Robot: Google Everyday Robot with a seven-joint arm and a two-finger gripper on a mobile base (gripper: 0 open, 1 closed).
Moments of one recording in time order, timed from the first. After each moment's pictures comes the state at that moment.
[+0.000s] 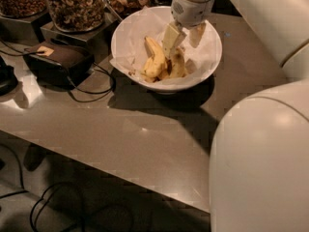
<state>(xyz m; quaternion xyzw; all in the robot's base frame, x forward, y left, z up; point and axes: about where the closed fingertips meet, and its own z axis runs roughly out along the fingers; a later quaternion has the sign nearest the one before) 0.666 -0.095 0.915 -0.29 0.95 0.02 0.10</state>
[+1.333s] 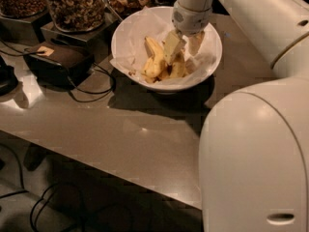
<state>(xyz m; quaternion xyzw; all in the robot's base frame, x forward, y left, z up) 0.673 -0.100 0.888 -0.28 0.96 0.03 0.07</state>
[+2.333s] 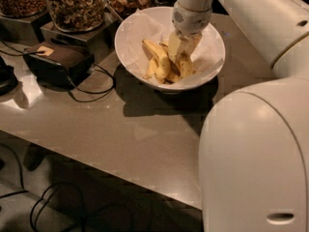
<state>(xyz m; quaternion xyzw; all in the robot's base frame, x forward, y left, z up) 0.673 -0.100 0.888 -0.28 0.96 0.03 0.07</state>
